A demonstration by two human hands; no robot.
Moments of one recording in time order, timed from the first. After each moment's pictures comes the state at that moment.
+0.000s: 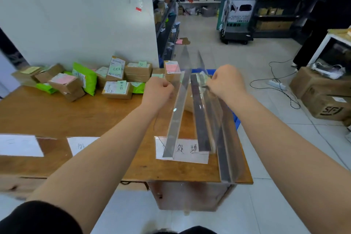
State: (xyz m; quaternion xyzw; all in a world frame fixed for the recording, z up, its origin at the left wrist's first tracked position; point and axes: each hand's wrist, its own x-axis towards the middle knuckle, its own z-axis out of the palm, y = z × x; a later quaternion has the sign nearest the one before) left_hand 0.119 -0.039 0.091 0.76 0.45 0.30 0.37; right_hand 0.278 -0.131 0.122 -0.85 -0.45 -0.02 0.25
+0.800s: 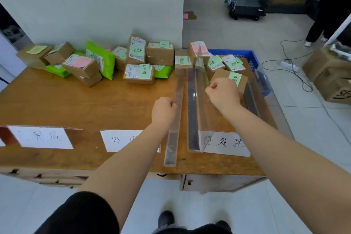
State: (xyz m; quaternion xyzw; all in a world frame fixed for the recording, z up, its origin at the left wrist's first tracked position) left_hand 0.013 0.047 -0.005 0.78 0.50 0.19 0.32; right_hand 0.159 -0.029 0.046 -0.85 -0.40 0.09 0.32
